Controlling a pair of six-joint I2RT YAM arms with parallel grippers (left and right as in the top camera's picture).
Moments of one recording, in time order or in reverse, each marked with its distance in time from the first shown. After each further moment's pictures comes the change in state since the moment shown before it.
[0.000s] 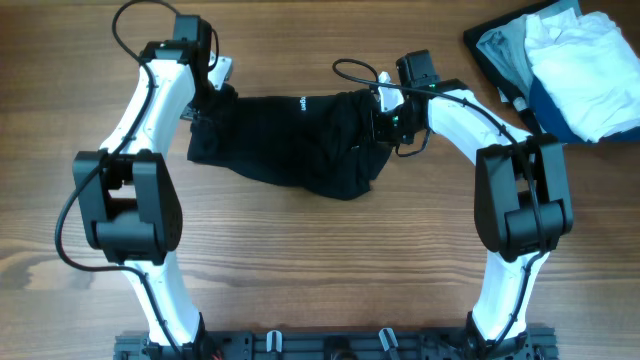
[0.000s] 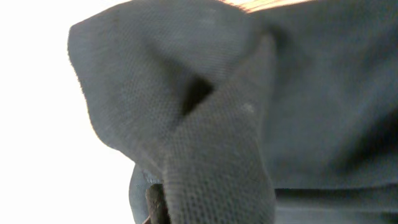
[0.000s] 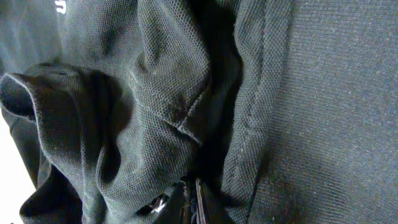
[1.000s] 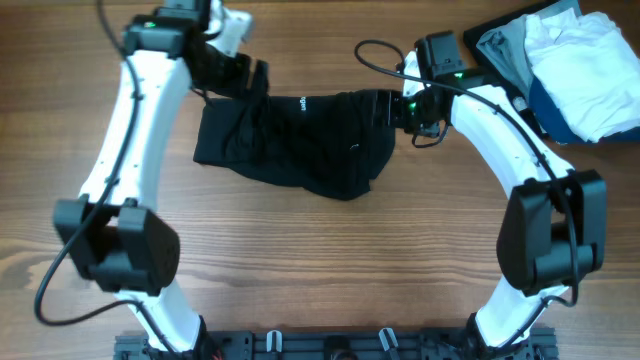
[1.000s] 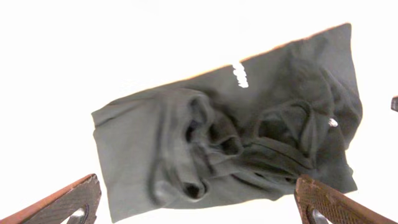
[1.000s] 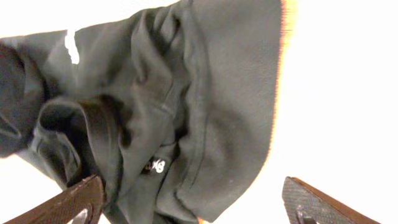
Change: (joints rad) left arm -0.057 -0.169 0.194 -0.133 0.240 -0.023; right arm -0.021 -0.201 0.030 -0.151 0.239 0.114
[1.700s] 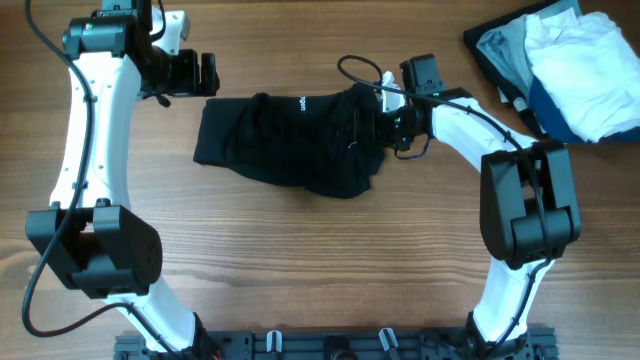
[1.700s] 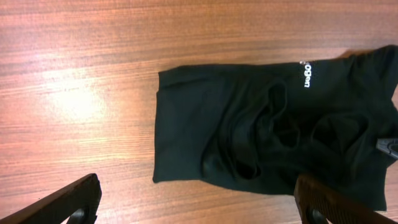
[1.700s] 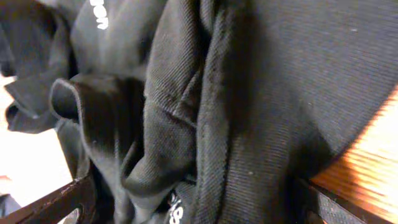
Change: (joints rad) left arm 0.161 -0.010 0.002 -0.070 -0.045 -0.083; right arm 0.016 0.154 -0.122 0.285 -0.333 -0.032
